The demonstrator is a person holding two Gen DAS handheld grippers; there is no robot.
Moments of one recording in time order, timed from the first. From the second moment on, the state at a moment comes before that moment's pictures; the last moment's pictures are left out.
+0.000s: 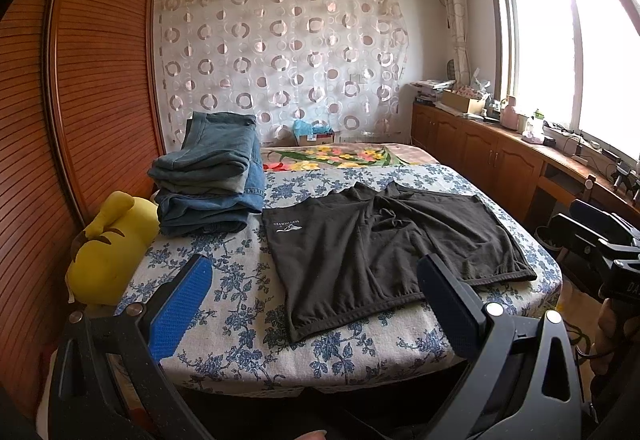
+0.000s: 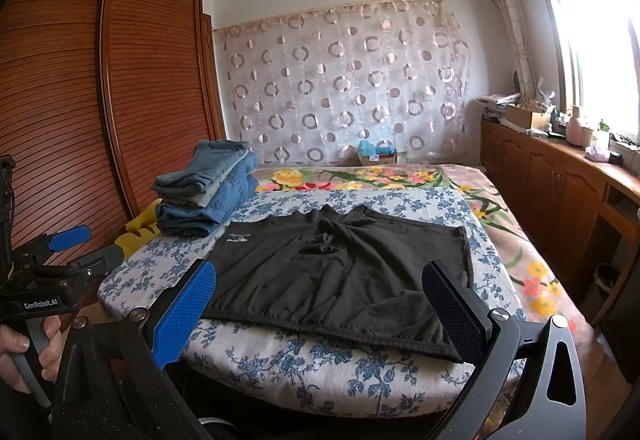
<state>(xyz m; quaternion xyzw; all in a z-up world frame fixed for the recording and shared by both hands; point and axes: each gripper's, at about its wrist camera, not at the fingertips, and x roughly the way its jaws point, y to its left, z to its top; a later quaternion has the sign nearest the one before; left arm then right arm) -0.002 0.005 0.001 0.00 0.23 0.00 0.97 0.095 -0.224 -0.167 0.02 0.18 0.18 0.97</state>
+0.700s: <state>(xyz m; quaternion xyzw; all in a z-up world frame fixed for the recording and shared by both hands) -0.003 0.004 0.001 0.00 0.23 0.00 0.97 0.092 -0.223 -0.167 0.02 0.18 0.18 0.97</state>
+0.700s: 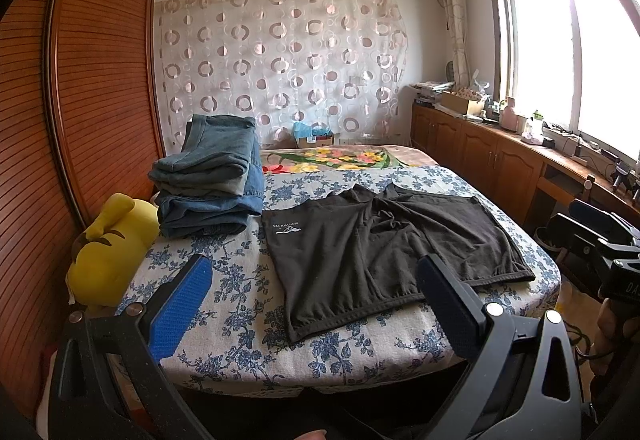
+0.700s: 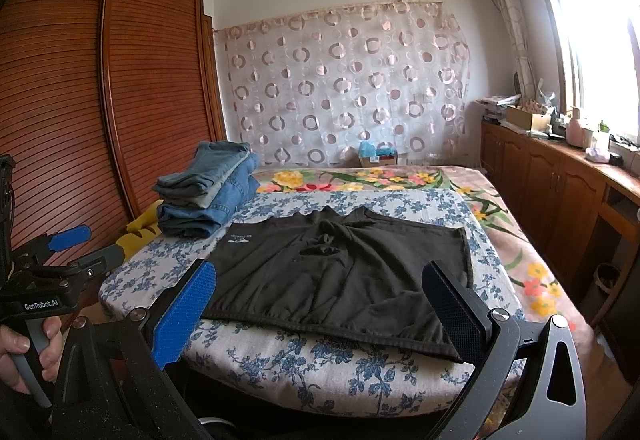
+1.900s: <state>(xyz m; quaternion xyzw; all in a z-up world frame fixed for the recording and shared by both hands) 0.038 -0.004 -0.014 0.00 0.27 -0.05 0.96 0.107 -0.241 -0.168 0.01 0.20 0.17 0.96</state>
